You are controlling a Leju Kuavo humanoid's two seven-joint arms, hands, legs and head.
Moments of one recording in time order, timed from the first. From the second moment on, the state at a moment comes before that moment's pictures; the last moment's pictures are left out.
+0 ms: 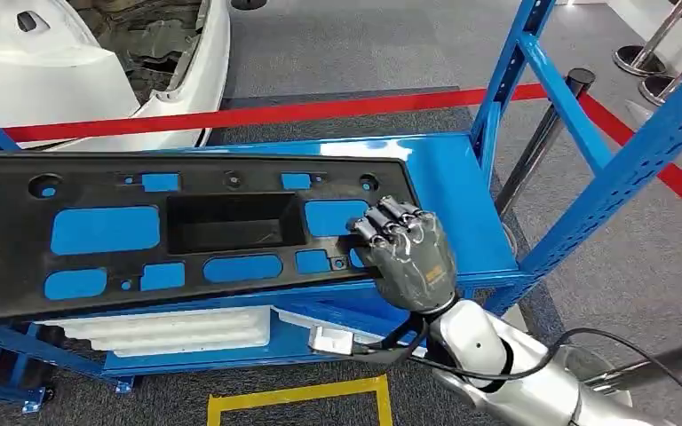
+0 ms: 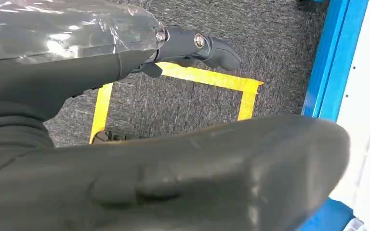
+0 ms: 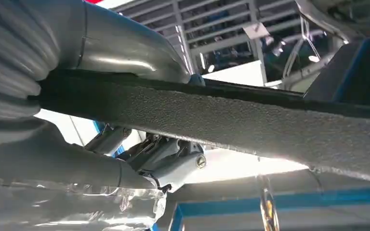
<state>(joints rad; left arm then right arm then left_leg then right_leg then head) -0.23 -0.17 1.46 -0.04 -1.57 0.37 -0.65 -0.31 -0.41 0.63 -1.98 1.24 -0.52 0.22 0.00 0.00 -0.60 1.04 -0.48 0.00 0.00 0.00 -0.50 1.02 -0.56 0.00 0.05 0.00</state>
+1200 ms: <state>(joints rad) -0.27 -0.17 1.46 -0.04 -1.55 0.22 -0.66 -0.25 -0.35 0.68 -2.20 1.40 -0.51 0.21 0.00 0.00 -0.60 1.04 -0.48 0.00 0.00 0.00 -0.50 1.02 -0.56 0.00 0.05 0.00</state>
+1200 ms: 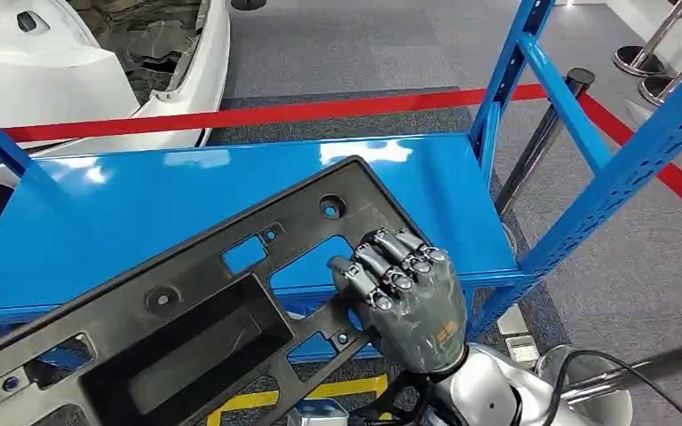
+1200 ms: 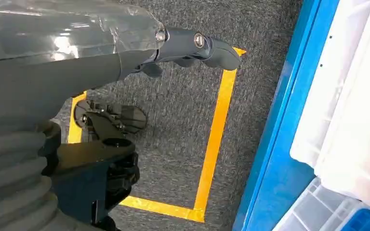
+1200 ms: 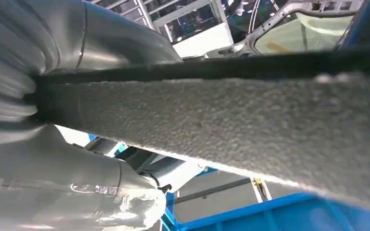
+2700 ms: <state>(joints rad) -0.24 -0.17 1.37 -0.05 -1.38 0.35 -0.65 -0.27 -0.33 0.71 -2.19 1.39 -0.45 0.22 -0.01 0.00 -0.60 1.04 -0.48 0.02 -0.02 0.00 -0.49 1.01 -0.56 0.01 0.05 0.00</state>
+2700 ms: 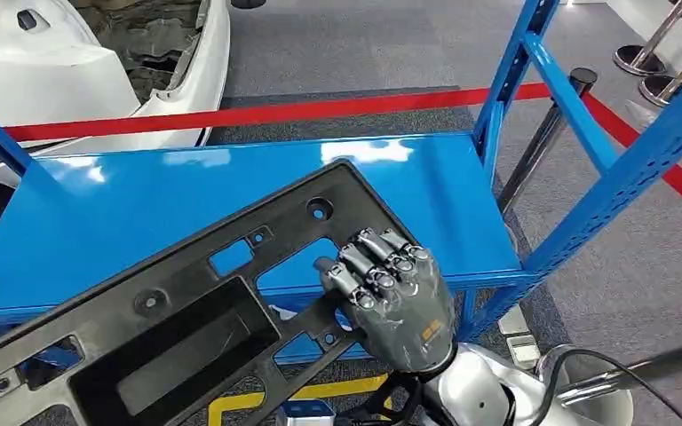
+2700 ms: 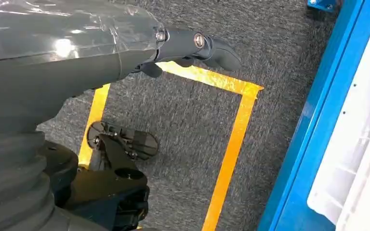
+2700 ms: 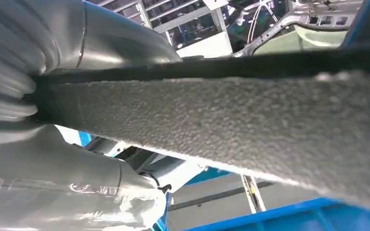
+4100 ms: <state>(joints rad) -0.24 -0.19 1.37 -0.05 -1.41 0.37 -0.65 -0.27 -0.32 0.71 -2.17 1.39 -0.45 0.21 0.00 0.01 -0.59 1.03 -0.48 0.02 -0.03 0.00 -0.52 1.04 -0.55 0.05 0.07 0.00</state>
